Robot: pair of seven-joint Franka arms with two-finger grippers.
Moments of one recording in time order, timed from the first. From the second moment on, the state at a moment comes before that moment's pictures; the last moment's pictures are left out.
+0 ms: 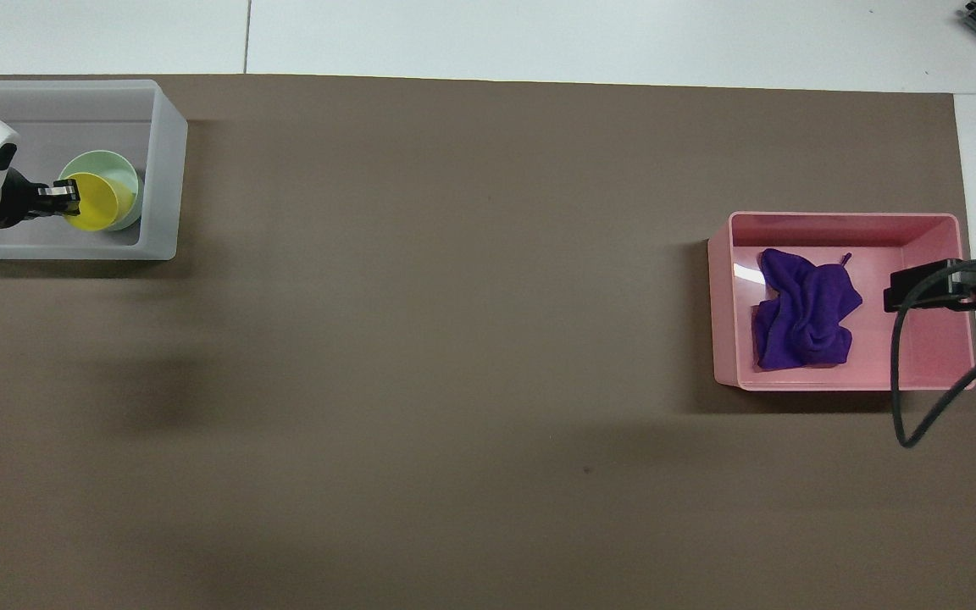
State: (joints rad) left arm 0.27 0.39 -0.13 -1.73 0.03 2.36 -0.03; right arm 0.08 -0.08 -0.09 -1.64 -0.03 1.55 0.07
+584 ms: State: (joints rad) left arm 0.27 0.37 -0.13 -1.71 0.03 2.34 -0.04; right arm 0.08 -0.08 -0.09 -1.64 -0.03 1.55 0.07
